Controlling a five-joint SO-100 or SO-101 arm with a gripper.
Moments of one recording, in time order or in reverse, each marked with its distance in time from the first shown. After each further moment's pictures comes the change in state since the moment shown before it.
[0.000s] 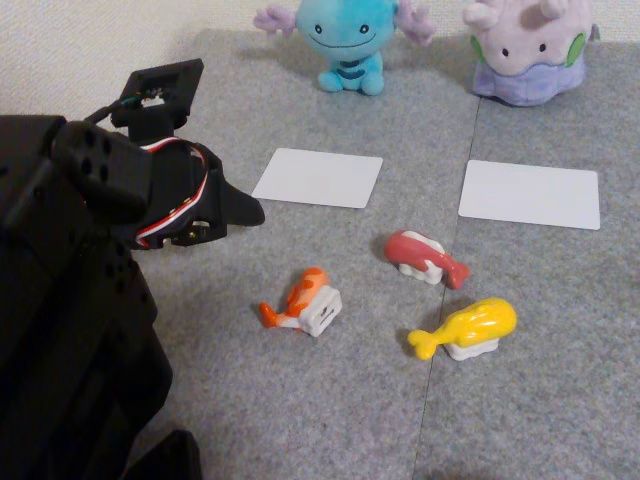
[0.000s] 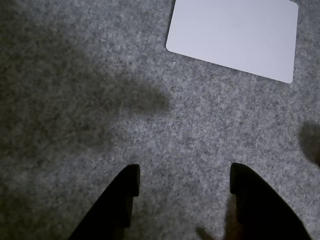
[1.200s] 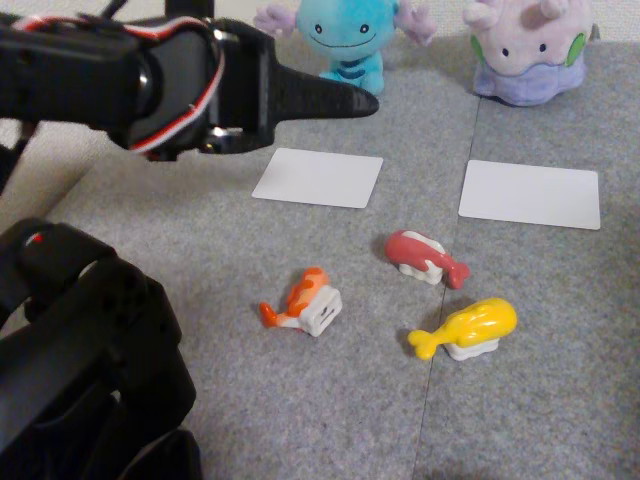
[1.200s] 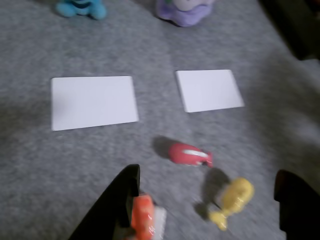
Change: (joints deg) arm 25.2 0.7 -24.4 8.7 -4.4
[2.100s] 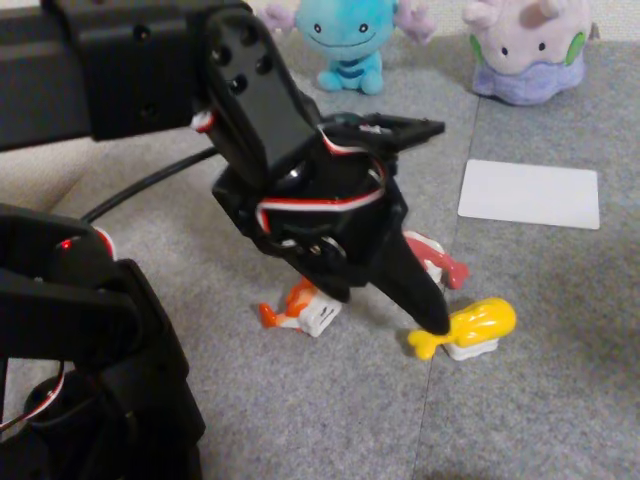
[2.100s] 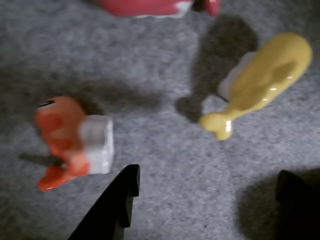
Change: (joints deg) arm 22.6 -49.7 -4.7 -4.3 -10.5
